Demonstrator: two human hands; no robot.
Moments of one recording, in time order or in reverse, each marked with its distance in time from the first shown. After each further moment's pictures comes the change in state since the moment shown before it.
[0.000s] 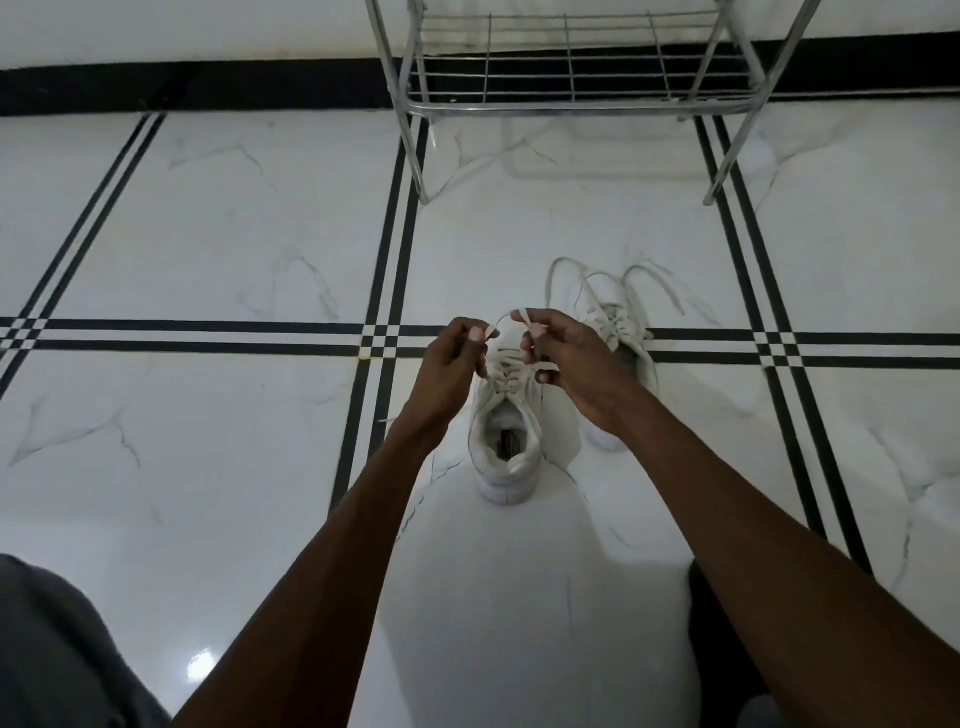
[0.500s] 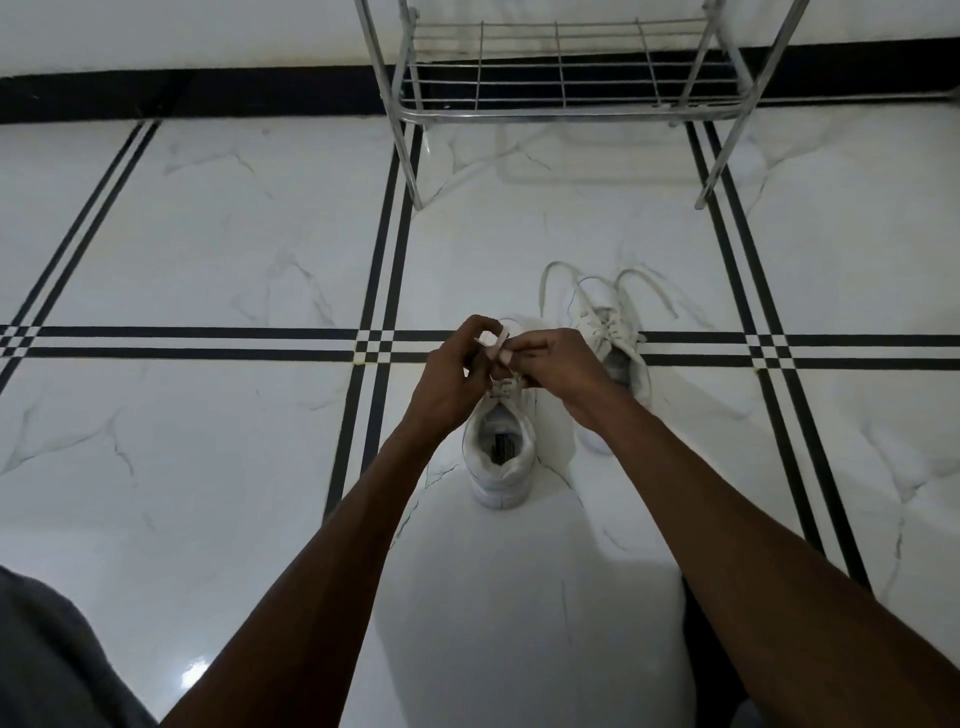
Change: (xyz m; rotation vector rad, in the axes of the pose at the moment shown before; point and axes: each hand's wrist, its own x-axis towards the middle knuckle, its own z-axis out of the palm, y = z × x) left_hand 0.001 0.004 0.005 0.428 -0.072 0.229; right_hand 0.005 -0.002 0.010 -0.167 0.046 0.035
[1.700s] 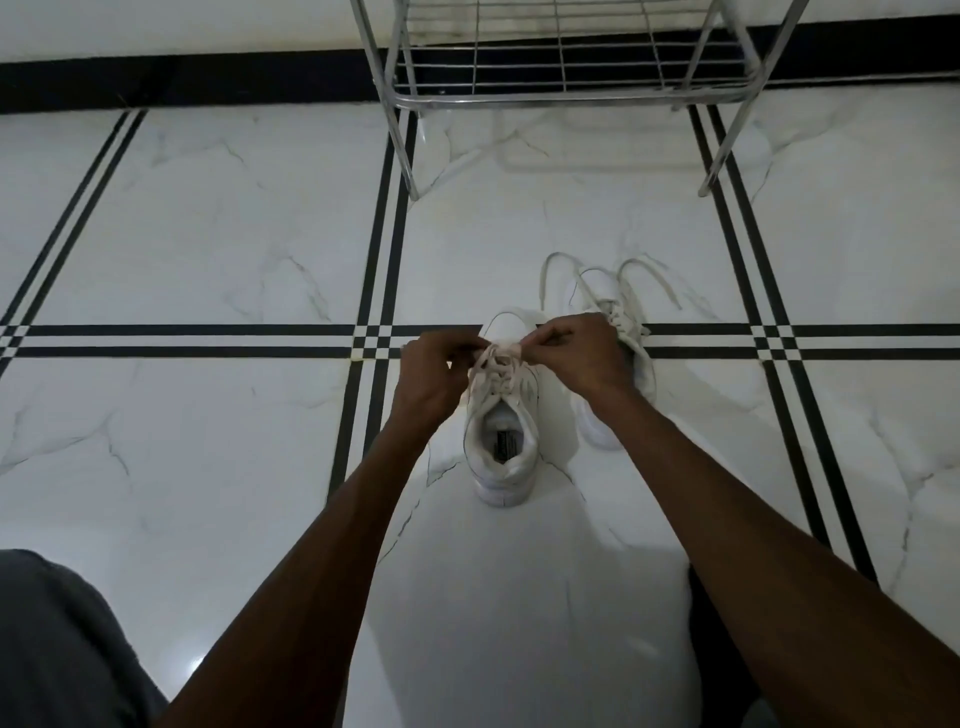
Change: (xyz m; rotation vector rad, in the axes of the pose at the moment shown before) left_hand 0.007 -0.021 -0.009 0.090 0.085 -0.123; right_hand 0.002 0.003 -0.012 -0.330 0.287 -0.121
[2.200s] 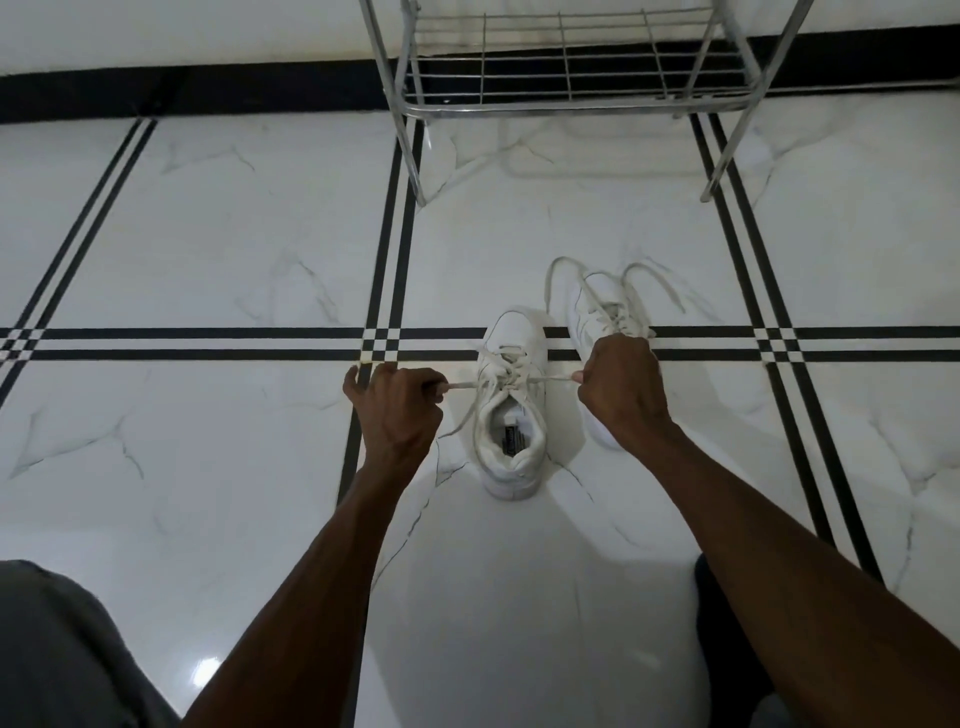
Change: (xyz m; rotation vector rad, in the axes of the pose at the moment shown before) left_hand -0.036 -0.030 -0.019 0.632 0.184 -0.111; right_hand -0.018 0.023 -0.014 -0.639 0.097 0.026
